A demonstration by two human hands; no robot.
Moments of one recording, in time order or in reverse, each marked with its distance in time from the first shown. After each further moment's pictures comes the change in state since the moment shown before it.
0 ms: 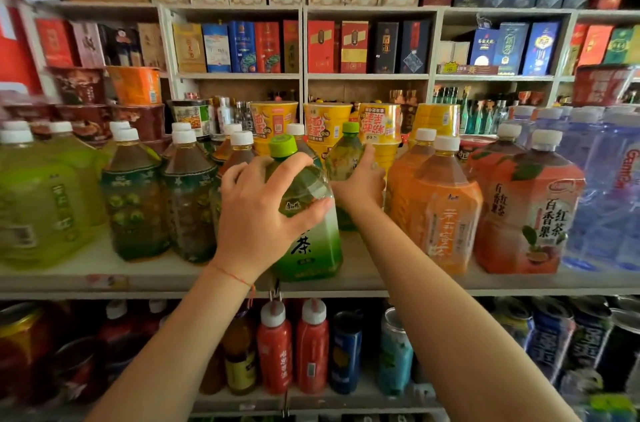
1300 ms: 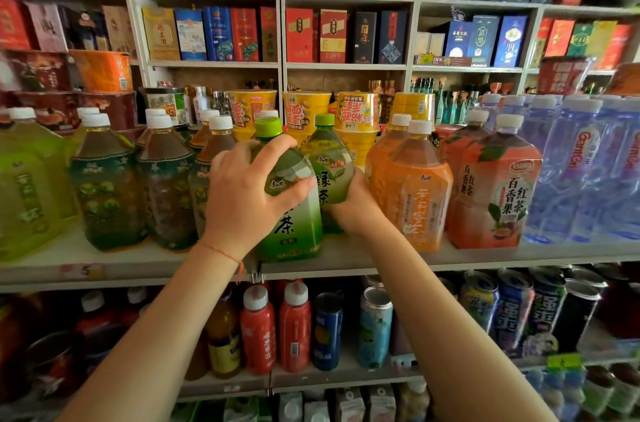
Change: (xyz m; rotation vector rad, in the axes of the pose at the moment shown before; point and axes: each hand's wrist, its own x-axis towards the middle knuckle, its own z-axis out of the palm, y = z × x) left_hand 0.005 0.000 0.009 -0.054 -0.019 0.003; right_hand -0.055 0.028 -0.043 0.190 -0.310 0.017
